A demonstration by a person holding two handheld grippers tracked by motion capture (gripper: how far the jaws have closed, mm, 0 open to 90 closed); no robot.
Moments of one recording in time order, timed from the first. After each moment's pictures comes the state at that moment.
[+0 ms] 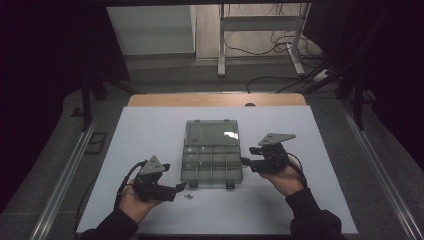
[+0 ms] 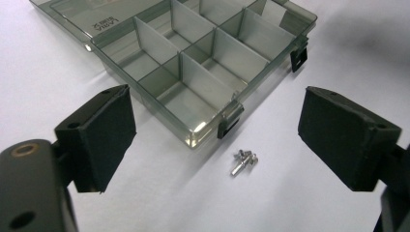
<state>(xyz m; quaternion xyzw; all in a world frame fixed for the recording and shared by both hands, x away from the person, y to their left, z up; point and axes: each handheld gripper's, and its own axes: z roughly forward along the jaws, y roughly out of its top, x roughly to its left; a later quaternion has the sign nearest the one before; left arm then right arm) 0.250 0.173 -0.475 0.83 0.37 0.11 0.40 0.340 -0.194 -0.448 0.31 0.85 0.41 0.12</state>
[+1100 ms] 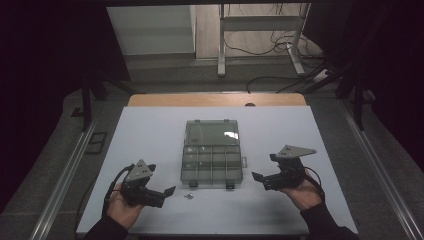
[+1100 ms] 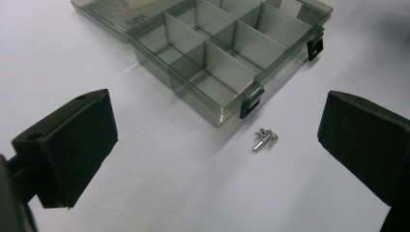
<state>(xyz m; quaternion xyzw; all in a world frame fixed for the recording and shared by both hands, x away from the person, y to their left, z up) 0.235 0.201 -0.475 0.82 0.37 0.15 0.41 0.306 -0.234 -0.454 0.34 0.83 0.43 0.12</state>
